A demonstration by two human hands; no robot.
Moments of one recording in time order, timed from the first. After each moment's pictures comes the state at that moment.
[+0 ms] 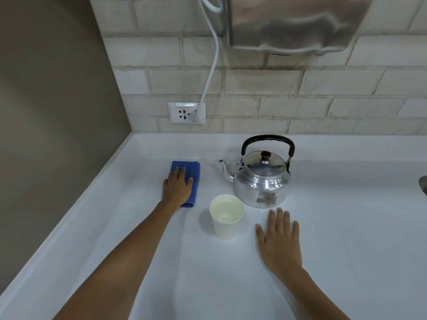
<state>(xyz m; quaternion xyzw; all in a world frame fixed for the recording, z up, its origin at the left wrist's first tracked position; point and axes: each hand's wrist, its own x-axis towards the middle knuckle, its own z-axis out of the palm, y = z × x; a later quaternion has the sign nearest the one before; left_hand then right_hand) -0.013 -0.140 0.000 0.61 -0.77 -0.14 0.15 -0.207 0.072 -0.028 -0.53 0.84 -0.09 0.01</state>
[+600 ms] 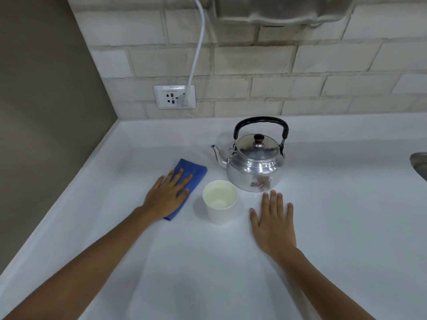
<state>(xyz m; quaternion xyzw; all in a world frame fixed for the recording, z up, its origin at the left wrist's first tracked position) 0.020 -0.110 -0.027 0.47 -0.88 -0.02 0.00 -0.212 0.067 -0.037 -0.54 0.84 -0.06 0.02</state>
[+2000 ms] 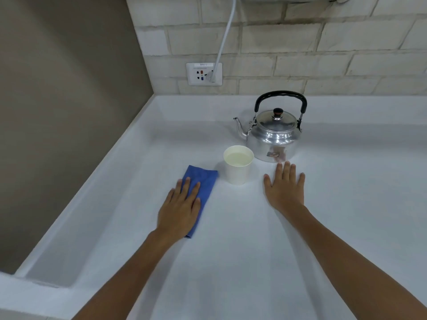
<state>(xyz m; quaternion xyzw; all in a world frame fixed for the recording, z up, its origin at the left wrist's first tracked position) 0.061 0.066 -0.026 0.56 -0.83 -0.01 0.03 -0.218 0.067 -0.039 -0.55 0.83 -0.07 0.01</state>
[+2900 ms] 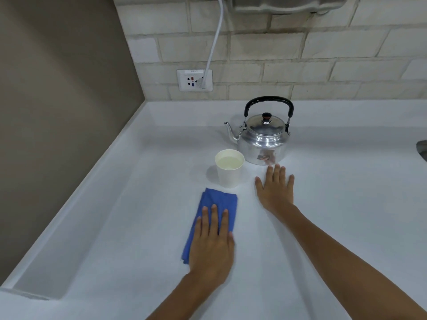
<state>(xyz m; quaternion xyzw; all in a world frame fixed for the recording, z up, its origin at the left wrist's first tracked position) -0.011 0.164 -0.010 0.53 -0.85 -0.01 -0.02 -0.219 0.065 -0.038 -0.55 0.83 -0.06 0.04</state>
